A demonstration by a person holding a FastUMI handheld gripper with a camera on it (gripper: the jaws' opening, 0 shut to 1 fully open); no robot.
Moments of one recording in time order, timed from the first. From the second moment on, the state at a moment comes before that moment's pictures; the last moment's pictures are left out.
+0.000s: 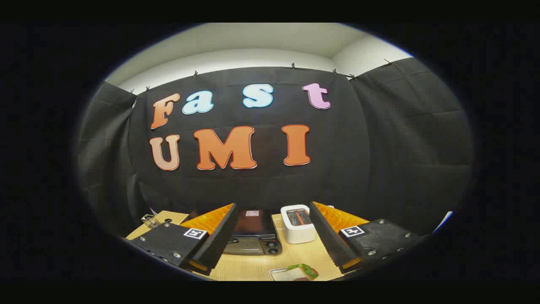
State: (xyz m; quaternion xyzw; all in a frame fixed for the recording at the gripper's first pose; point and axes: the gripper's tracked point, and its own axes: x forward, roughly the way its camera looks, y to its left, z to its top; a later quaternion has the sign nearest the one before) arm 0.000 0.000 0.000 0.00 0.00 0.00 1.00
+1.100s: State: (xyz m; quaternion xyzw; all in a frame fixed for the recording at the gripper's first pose) arm 0.006 0.013 -0.014 -0.01 0.01 0.01 1.00
